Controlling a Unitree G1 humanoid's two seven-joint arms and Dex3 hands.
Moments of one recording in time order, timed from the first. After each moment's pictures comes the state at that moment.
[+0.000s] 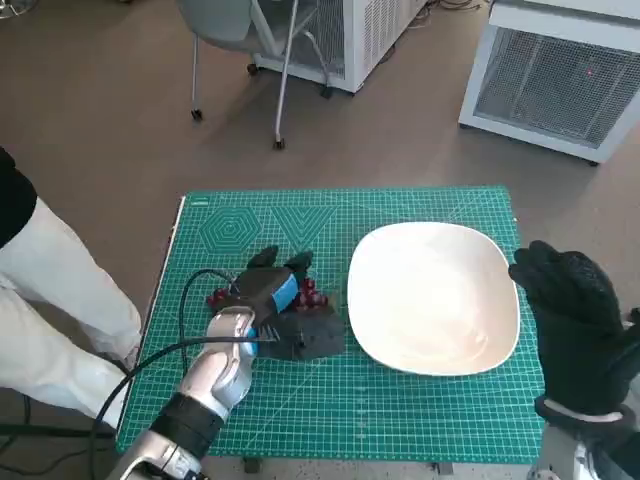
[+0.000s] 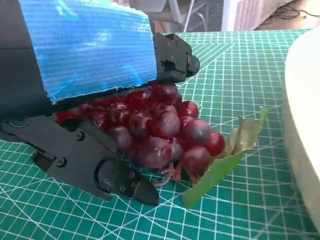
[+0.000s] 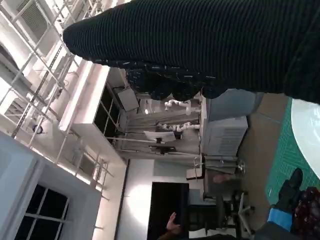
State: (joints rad) left arm -0.73 0.27 -0.42 0.70 0.79 0.25 -0.13; right arm -0.22 -0.08 -0.26 0.05 0.53 -0.38 0.46
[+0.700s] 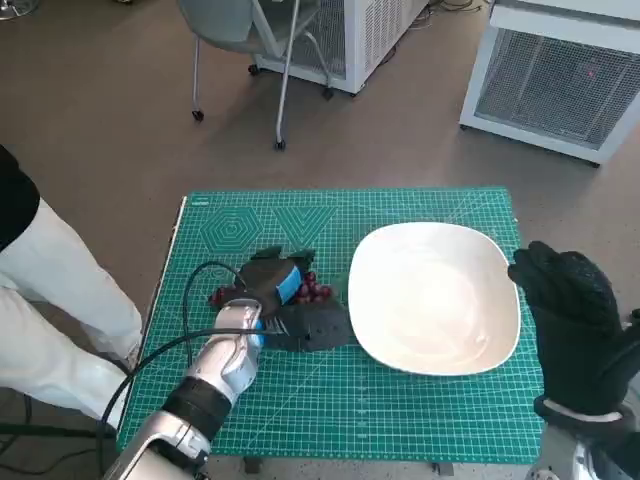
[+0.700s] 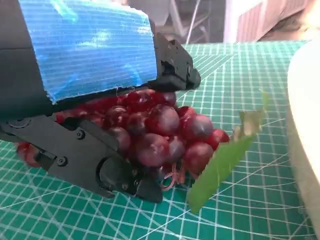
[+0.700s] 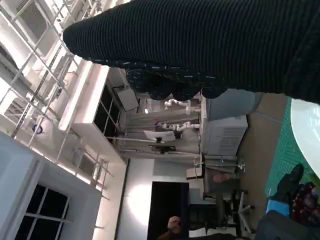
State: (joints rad) left arm -0.83 0.24 -0.46 0.92 0.77 0.15 0.04; right arm -0.22 -0.08 -0.26 0.05 0.53 -0.38 0.46
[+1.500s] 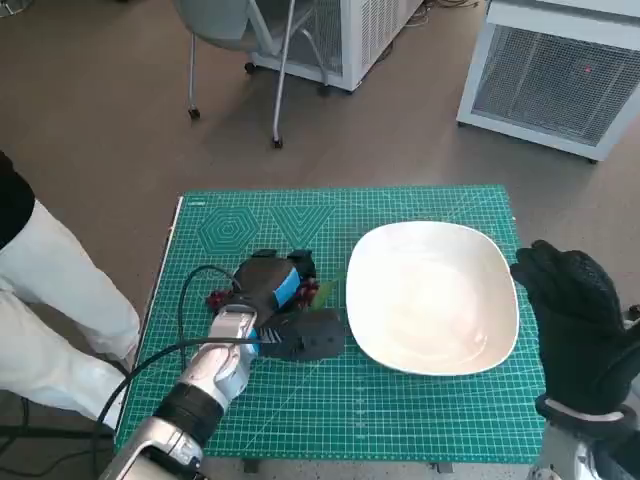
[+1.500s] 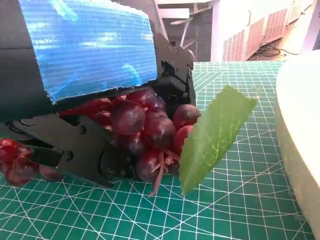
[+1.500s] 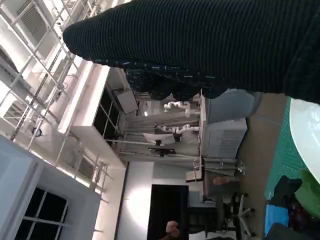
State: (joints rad) left arm -0.77 0.28 -0.47 0.81 0.77 0.13 0.08; right arm -0.22 -0.08 -0.27 0.06 0.54 -0.38 0.46
